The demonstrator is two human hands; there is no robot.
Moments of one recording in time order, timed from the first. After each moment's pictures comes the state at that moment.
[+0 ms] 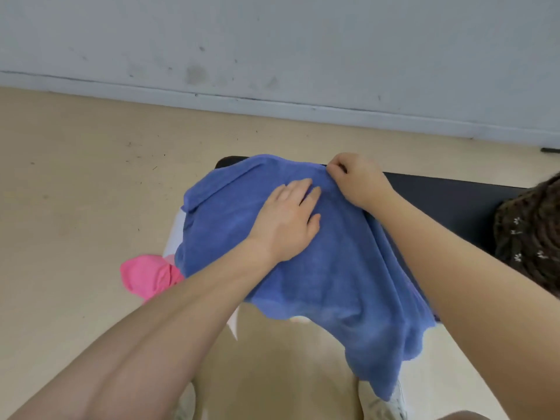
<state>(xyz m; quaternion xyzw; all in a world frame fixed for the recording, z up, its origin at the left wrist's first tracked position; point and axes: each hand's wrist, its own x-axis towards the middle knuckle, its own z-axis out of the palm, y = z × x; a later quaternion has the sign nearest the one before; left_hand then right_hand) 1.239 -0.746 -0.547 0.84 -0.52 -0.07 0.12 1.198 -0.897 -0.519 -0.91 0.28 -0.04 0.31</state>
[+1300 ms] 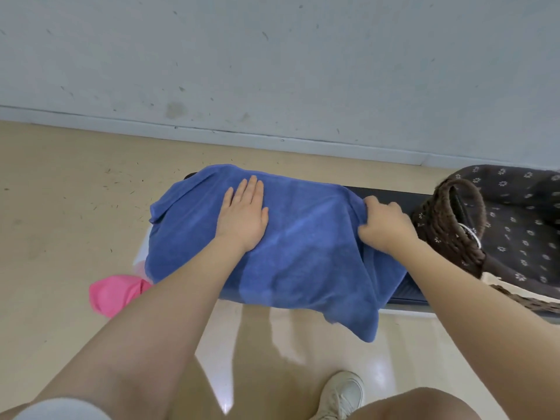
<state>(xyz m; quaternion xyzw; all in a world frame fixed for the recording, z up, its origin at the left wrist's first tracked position) 1.220 -0.757 -0.536 0.92 -0.38 -0.08 0.06 1.061 -0.945 -0.503 -0.92 0.37 0.09 0.09</state>
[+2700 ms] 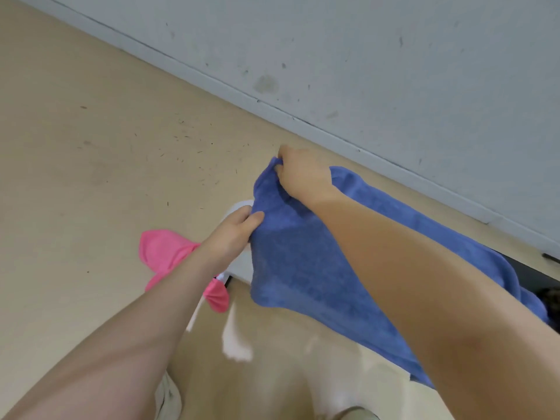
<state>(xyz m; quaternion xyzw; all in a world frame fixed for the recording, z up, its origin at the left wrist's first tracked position) 1.301 -0.575 -0.583 0.69 -0.07 -0.34 0.63 1.338 -0.717 -0.510 -0.99 0.12 0.07 0.07</state>
